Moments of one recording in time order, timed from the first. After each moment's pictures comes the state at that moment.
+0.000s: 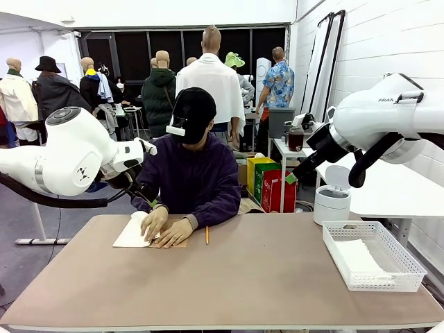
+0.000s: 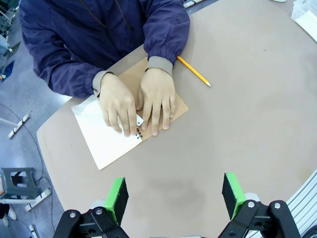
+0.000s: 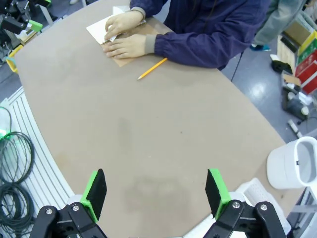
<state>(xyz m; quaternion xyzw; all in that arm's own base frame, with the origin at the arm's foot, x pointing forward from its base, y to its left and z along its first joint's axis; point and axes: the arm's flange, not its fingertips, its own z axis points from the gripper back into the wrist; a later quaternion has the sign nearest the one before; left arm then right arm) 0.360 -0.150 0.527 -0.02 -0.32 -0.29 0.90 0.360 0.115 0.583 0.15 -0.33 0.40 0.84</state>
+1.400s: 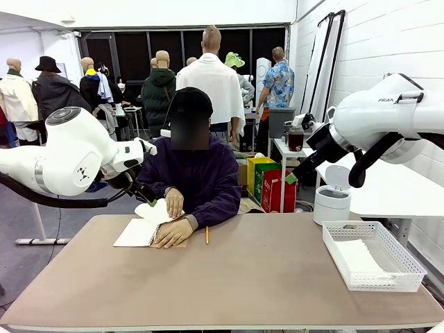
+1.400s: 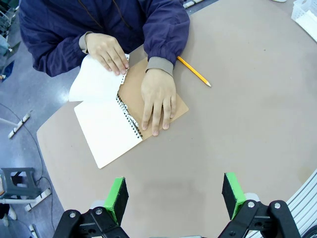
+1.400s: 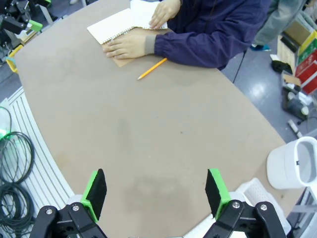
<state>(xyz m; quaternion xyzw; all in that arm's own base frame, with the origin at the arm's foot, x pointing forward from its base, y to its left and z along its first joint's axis) 0.360 -0.150 0.527 -0.02 -0.32 -0.29 0.90 0.360 0.115 0.583 0.15 -0.33 0.40 0.84</state>
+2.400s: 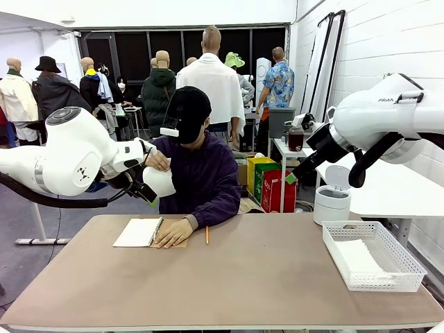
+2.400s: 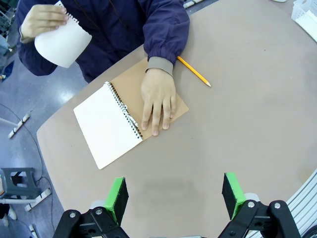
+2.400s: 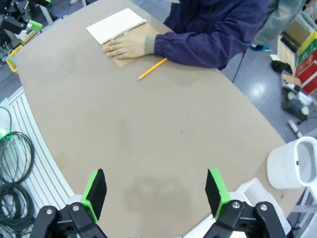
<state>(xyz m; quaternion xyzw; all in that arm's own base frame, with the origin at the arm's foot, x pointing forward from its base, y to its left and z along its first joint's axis) 0.360 -0.150 0.527 -0.02 -0.32 -0.29 0.90 0.360 0.115 0.583 0.15 -0.33 0.40 0.84</state>
